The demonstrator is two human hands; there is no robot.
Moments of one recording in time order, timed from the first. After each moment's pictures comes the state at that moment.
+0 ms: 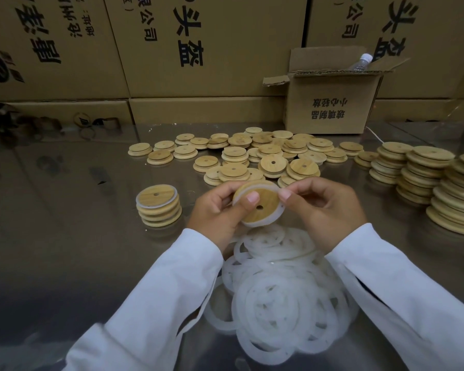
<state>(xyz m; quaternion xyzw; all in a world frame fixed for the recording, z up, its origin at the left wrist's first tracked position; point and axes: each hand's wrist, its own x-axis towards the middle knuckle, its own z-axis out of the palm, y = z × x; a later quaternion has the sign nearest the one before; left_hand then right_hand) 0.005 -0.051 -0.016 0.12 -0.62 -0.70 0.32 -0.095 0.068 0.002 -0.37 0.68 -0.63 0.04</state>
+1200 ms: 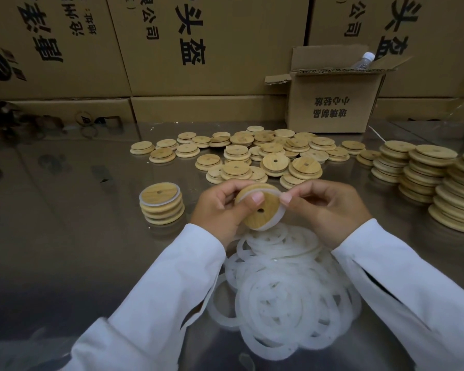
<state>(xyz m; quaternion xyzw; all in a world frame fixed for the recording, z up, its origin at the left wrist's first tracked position) 0.007 -0.053 -0.012 0.13 -0.68 -0.65 0.31 -0.098 0.072 0.004 -0.37 0.69 -0.61 0.10</state>
